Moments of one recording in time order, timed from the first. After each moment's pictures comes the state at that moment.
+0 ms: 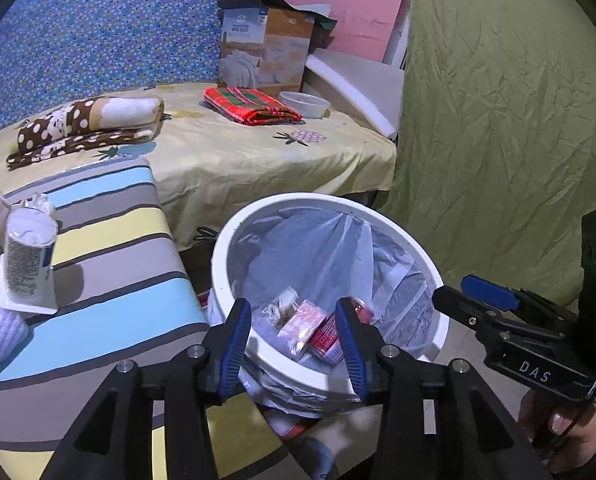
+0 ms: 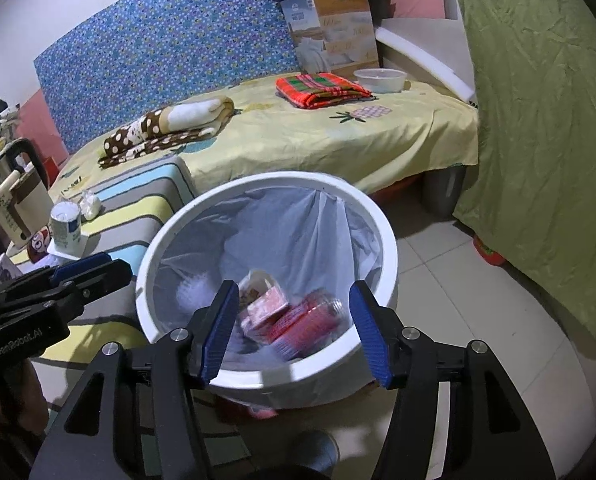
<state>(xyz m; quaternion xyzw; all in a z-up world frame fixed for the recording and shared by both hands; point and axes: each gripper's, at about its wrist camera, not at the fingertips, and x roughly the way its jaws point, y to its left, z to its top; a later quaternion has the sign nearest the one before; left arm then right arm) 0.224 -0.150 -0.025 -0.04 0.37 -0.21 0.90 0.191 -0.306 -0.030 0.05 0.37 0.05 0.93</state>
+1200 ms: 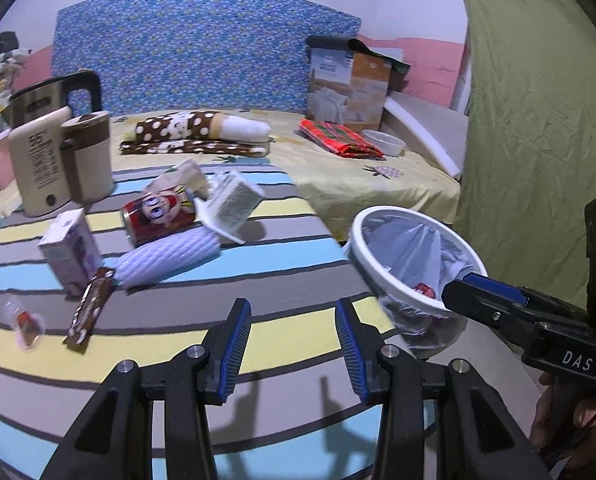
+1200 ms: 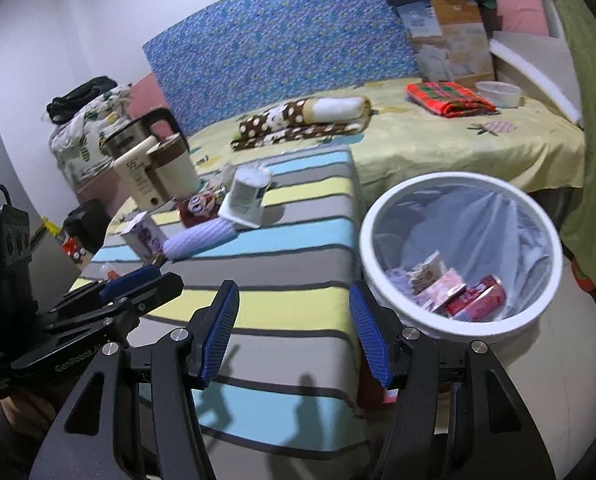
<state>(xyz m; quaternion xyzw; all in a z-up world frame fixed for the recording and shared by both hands) 0.098 -0.021 -0.002 -0.07 0.33 -0.07 0.94 0.142 -0.197 -0.016 0.06 0.35 0.25 0.90</state>
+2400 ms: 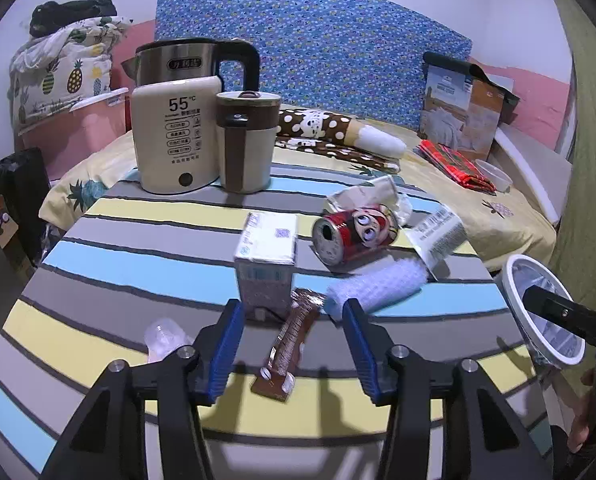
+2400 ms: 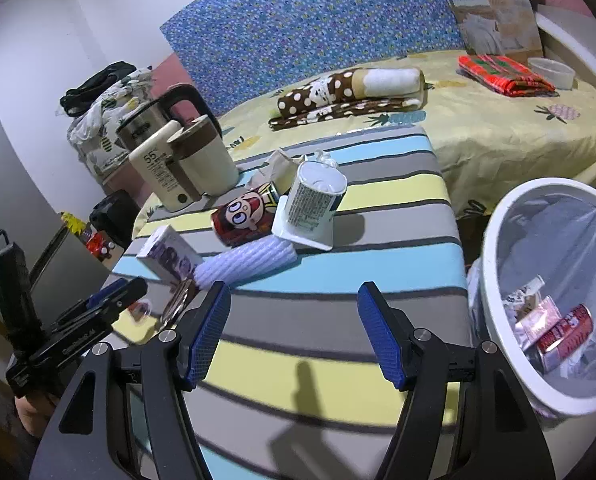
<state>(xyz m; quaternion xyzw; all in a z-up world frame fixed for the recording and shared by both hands) 0.127 0.127 -0.015 -0.11 0.33 0.10 0.93 0.198 -0.127 -0.025 0.09 0.39 0.31 0.86</state>
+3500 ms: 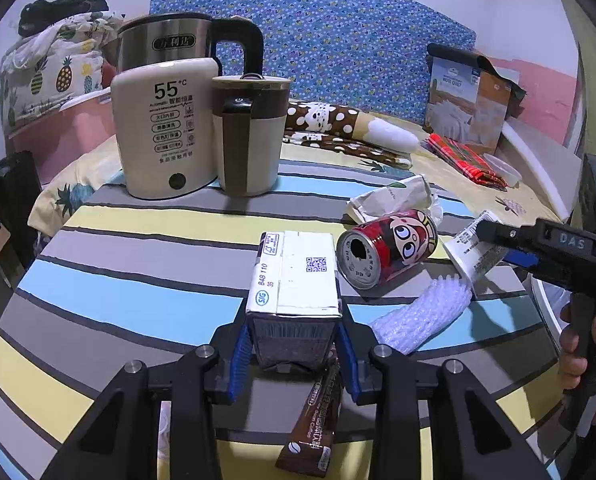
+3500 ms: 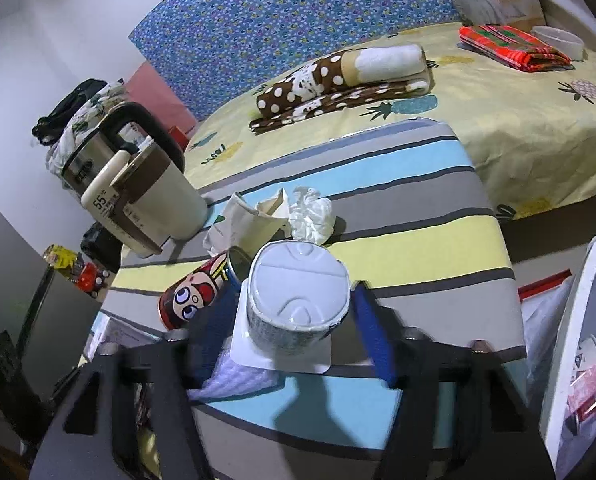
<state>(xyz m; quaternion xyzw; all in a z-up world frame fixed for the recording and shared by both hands) 0.172 0.152 -0.037 -0.10 0.34 0.10 0.93 0.277 -0.099 -0.042 0.12 0.42 0.30 0.85</state>
